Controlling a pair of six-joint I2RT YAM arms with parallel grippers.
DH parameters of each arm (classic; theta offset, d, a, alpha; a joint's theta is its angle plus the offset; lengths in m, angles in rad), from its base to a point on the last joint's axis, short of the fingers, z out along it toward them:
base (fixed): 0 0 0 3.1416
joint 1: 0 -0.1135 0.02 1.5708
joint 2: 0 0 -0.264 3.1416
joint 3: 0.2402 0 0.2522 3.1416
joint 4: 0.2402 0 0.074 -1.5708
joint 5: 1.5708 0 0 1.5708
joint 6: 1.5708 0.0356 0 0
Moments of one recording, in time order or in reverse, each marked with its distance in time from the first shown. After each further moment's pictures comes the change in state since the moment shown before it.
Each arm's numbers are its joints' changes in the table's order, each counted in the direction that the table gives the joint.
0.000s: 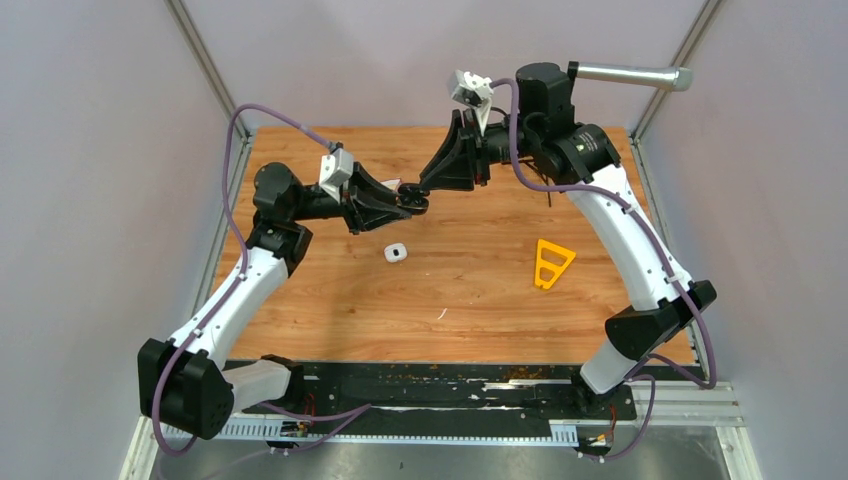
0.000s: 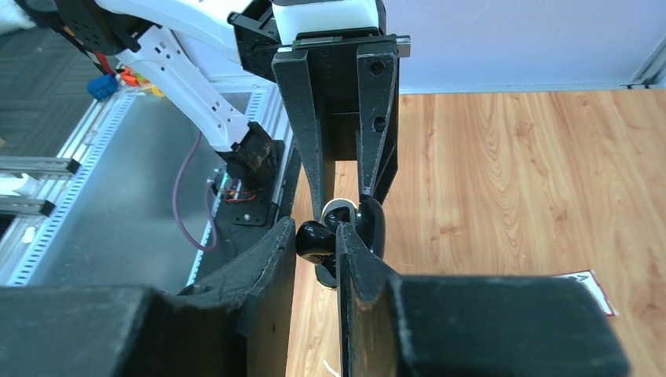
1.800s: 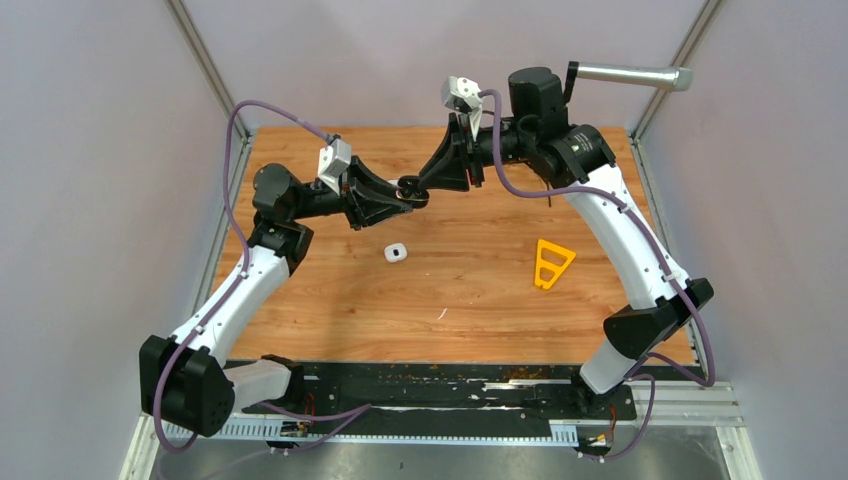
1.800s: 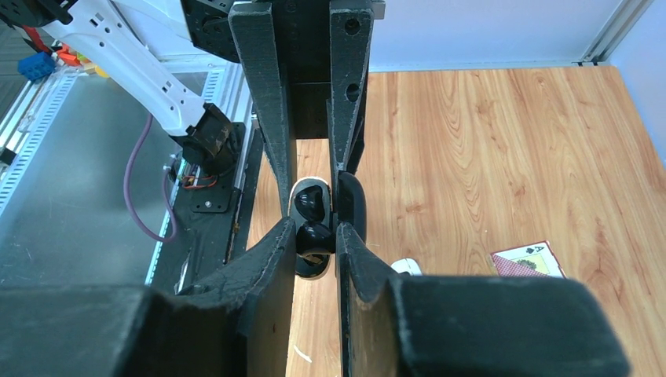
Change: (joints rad) left arm 0.005 0.012 0.000 -0.074 -0.058 -0.130; right arm -0.021 0.010 0.003 0.057 0.120 -0.121
